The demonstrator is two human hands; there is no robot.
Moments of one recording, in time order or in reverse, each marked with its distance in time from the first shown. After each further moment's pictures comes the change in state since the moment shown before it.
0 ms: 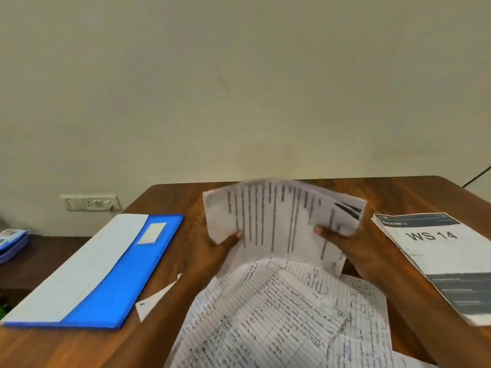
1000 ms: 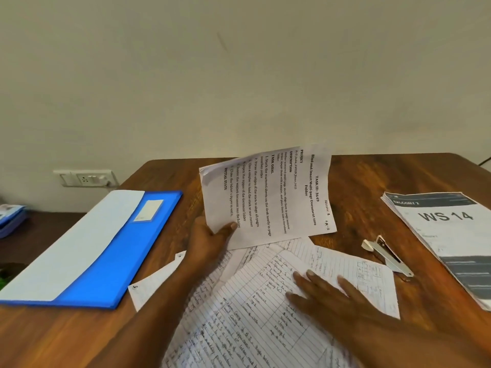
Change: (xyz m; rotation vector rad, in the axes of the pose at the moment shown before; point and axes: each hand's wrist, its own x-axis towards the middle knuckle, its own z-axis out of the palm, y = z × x) left_hand 0.000 -0.027 0.006 -0.104 0.029 -0.020; right_hand -0.099 0.068 0.009 -1.160 -1.025 -0.201
